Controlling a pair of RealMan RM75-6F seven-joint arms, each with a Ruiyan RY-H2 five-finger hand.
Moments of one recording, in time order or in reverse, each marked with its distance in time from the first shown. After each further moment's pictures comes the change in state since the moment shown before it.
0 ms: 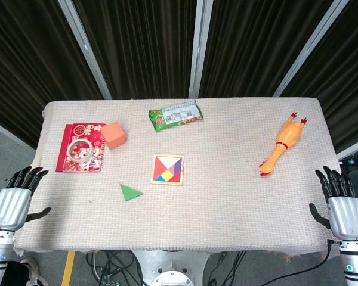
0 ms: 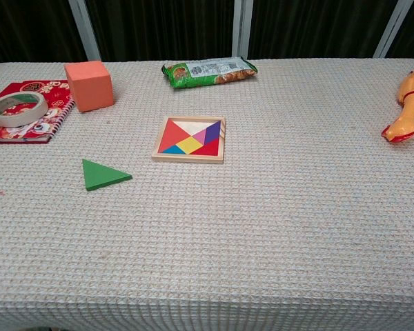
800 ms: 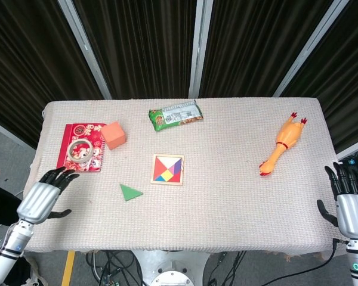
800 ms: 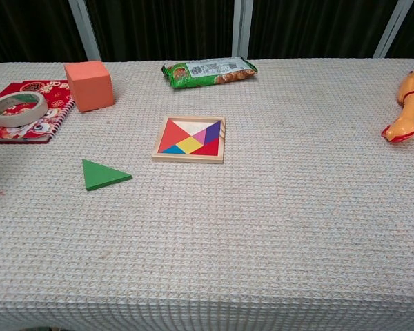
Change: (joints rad) left arm -0.149 0.042 0.028 0.000 0.120 -0.207 -0.071; right arm -0.005 0.026 0.023 -0.004 0.018 0.025 -0.014
